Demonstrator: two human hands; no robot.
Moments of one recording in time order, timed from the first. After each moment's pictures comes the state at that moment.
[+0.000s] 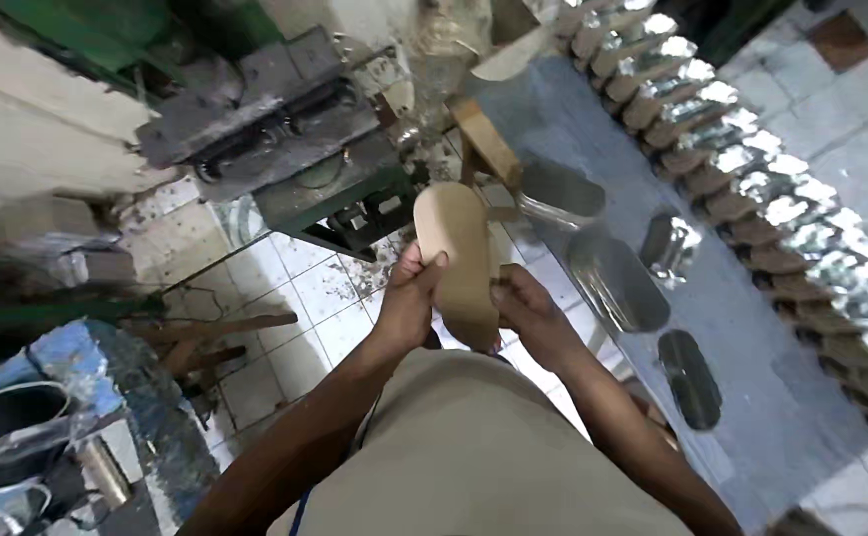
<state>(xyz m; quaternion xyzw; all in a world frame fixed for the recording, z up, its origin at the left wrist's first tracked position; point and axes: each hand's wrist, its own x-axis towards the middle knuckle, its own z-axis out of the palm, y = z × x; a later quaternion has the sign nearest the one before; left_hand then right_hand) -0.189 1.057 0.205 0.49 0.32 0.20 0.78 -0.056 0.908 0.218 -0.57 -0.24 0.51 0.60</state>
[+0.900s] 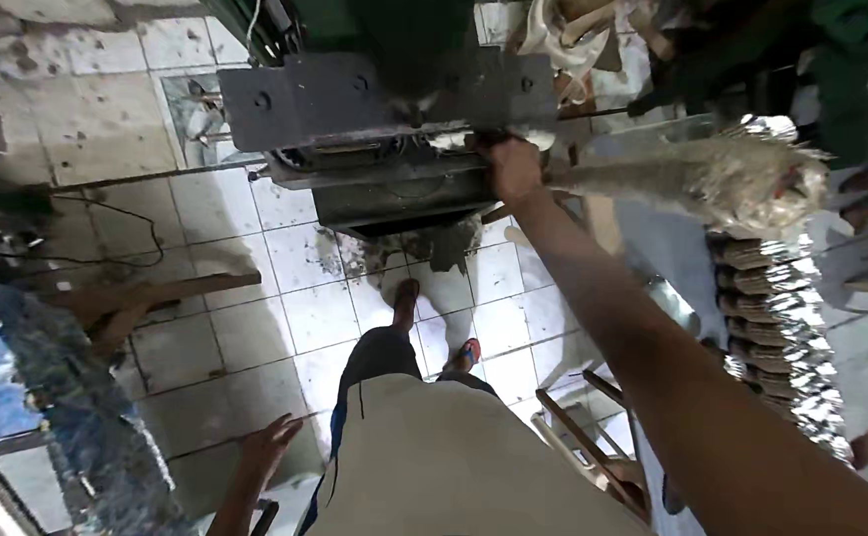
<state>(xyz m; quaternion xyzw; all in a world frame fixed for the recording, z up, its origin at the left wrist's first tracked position) -0.634 1.162 -0.048 0.38 0.71 -0.14 0.57 -0.035 1.404 0.088 -0.75 -0.65 0.07 -0.02</state>
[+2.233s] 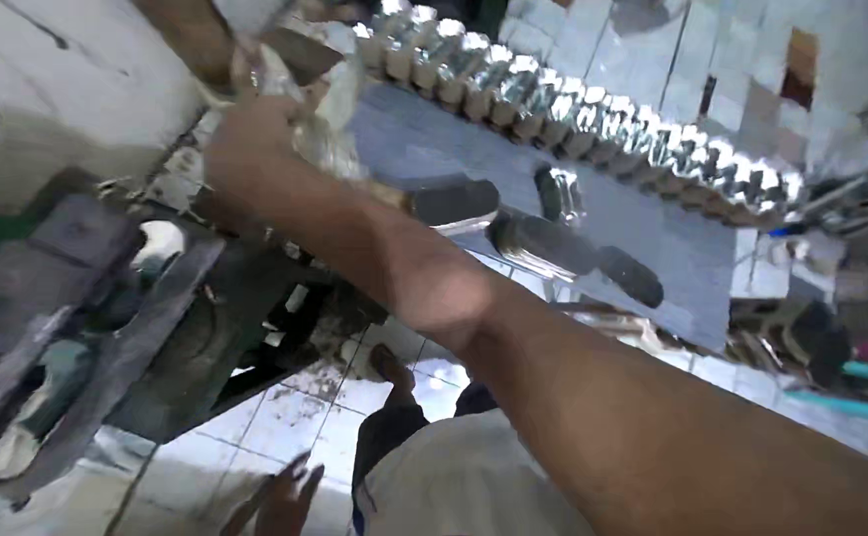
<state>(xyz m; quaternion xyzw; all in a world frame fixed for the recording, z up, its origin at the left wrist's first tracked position) -0.403 1.215 0.058 0.80 0.39 -0.20 0.42 0.052 1.237 0.291 -0.89 -0.45 0.11 -0.03</state>
